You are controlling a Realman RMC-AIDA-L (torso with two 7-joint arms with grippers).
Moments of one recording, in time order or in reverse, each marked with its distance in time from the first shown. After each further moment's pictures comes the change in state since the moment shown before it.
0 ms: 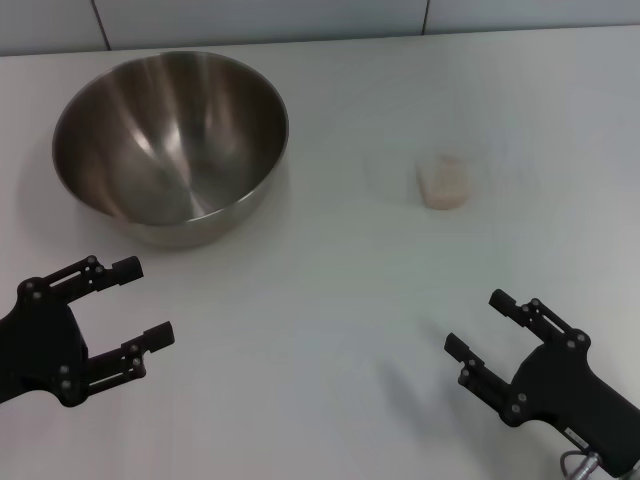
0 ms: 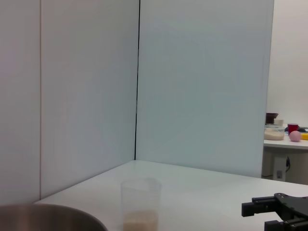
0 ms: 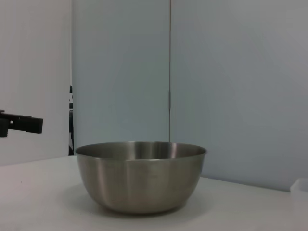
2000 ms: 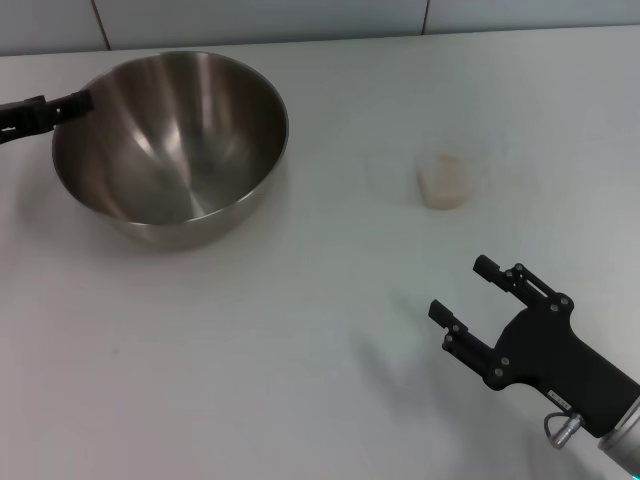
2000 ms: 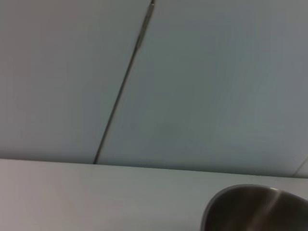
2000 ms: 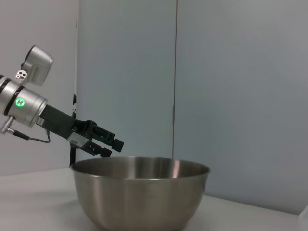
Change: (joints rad) left arm -0.295 -0.005 0.040 0.191 0.220 -0.829 -1.045; right arm 0.070 0.003 0.024 0.001 0.003 0.012 -0.003
